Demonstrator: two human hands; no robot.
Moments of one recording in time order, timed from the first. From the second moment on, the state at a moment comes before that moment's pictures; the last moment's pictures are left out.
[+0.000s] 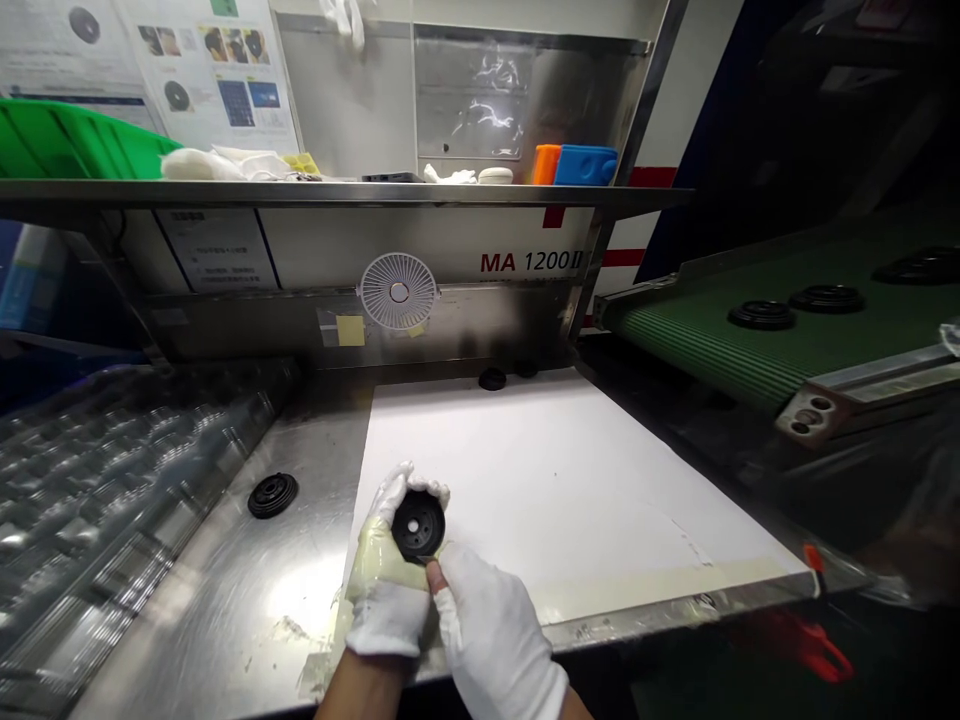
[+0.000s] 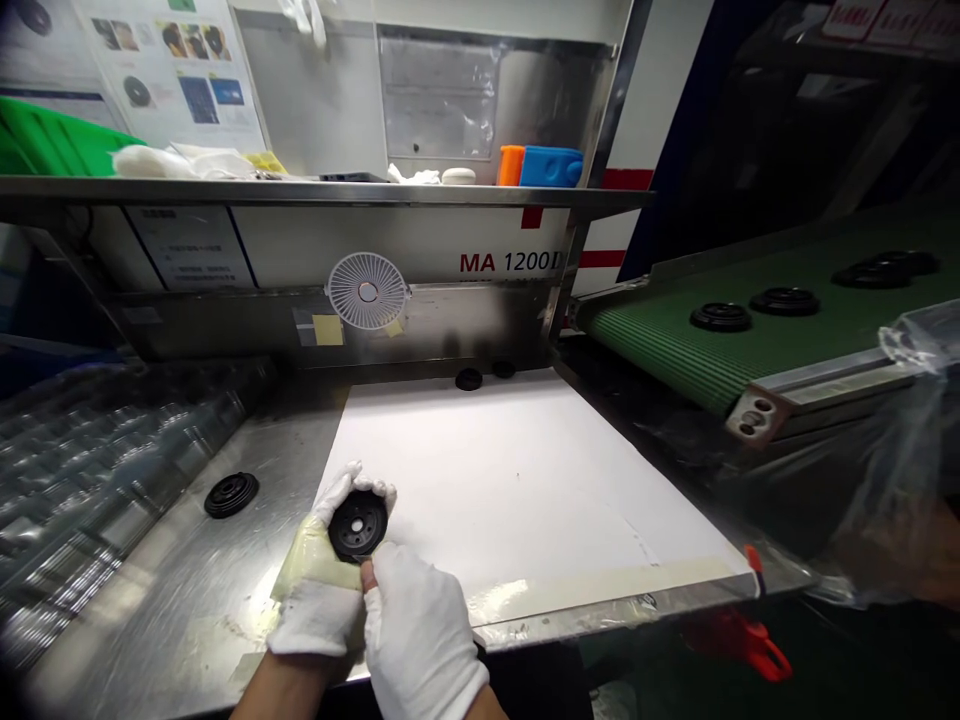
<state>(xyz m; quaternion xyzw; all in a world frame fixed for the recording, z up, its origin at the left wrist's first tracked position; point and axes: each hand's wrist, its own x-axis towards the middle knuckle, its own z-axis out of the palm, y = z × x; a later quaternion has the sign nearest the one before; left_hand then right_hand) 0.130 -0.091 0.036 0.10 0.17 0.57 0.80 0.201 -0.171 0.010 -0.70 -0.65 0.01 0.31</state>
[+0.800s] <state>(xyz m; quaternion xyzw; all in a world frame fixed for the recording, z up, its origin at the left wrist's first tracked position) 0.122 -0.091 0.032 0.14 0.18 0.52 0.82 0.210 -0.172 0.006 -0.72 -0.61 0.01 0.34</state>
